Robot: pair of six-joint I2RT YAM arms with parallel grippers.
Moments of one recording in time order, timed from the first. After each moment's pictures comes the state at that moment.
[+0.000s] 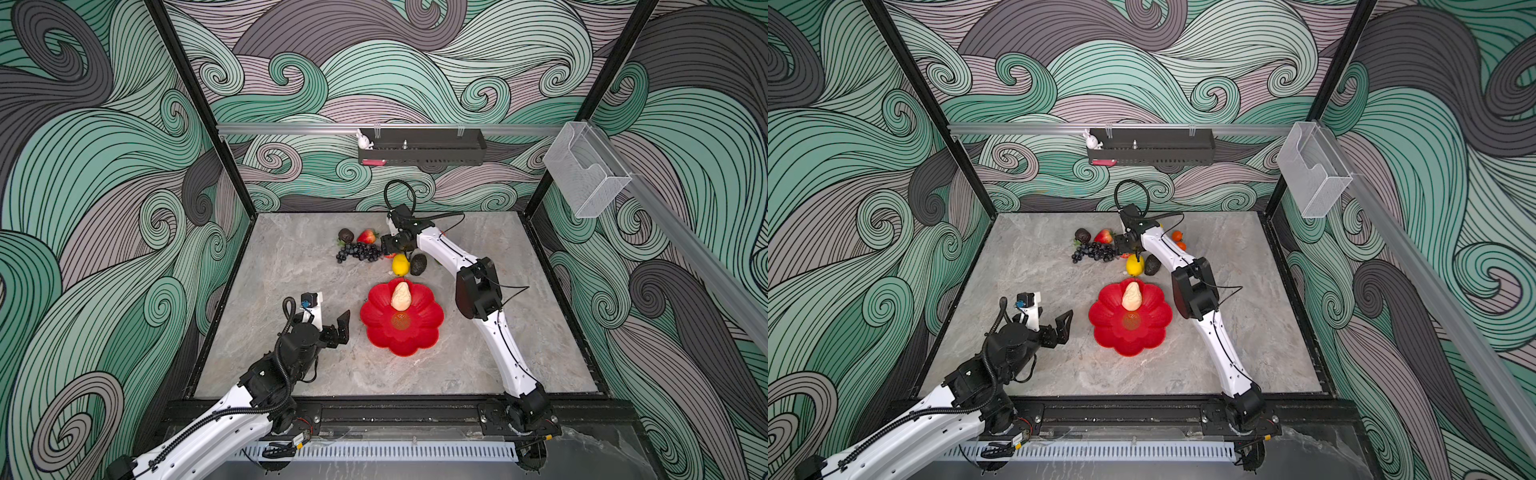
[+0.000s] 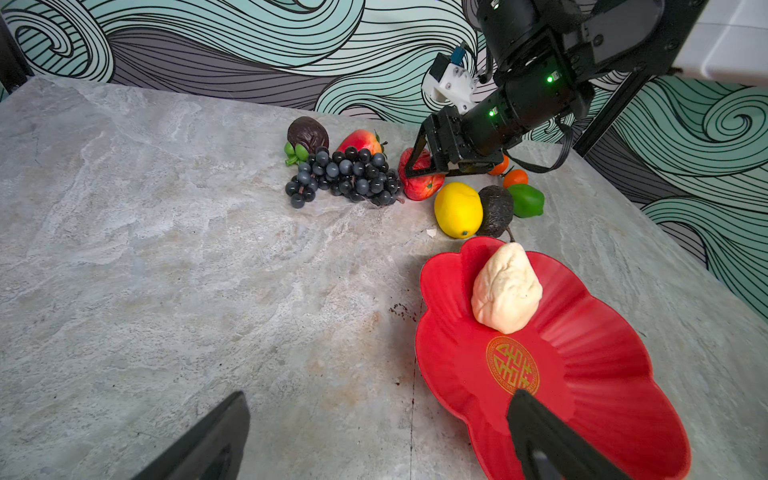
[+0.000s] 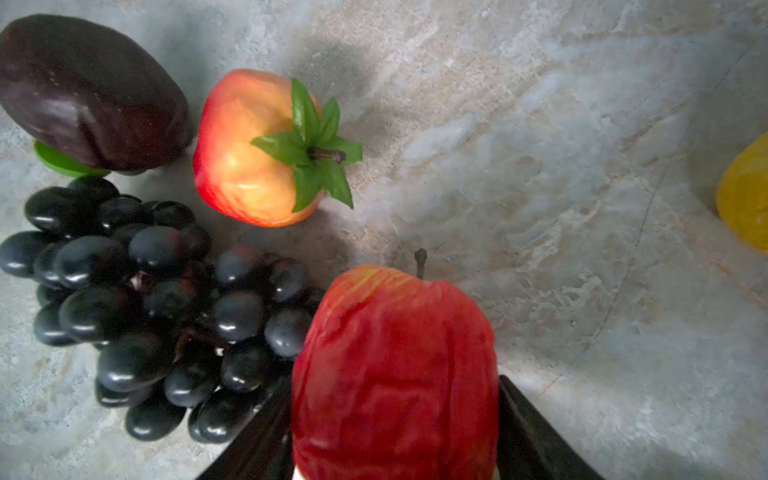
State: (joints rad) left arm -0.75 0.48 0.30 -0.23 -0.42 -0.44; right arm 0.53 2.58 2.35 -0.78 -0.05 0.22
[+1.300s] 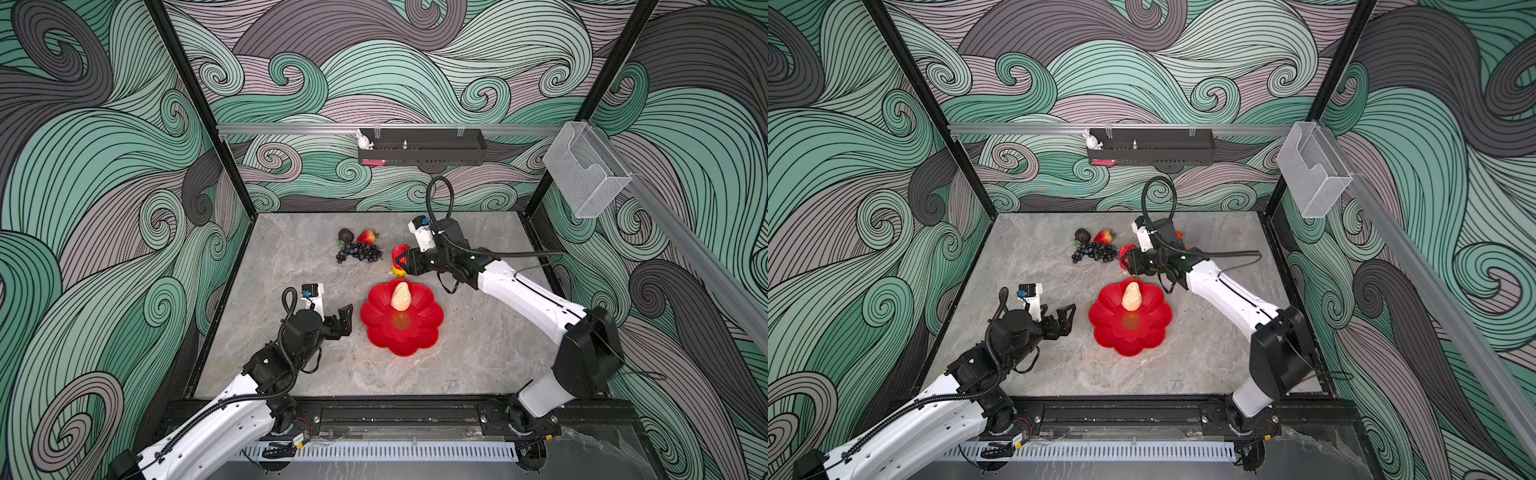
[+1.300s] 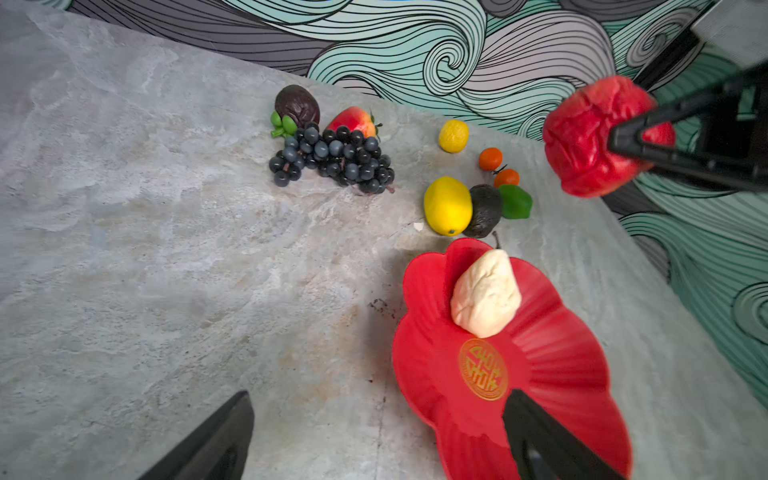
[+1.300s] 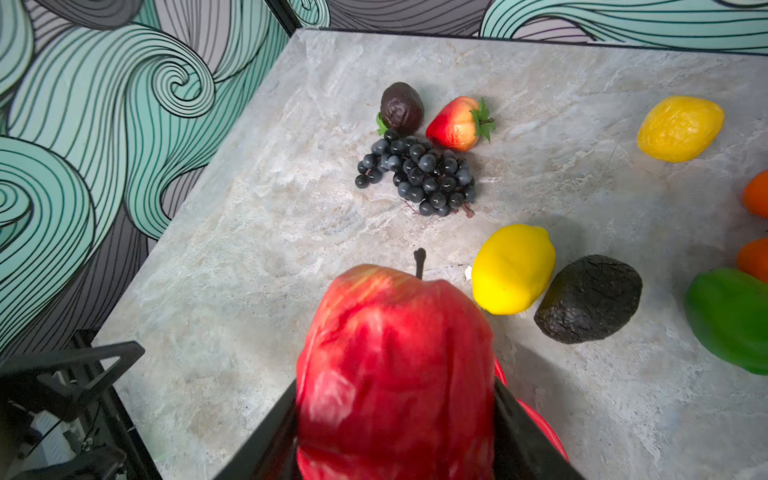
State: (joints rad) left arm -0.67 0.62 0.42 -0.26 -0.28 -0.56; right arm 0.60 1.54 1.25 -0.38 -0.21 0.25
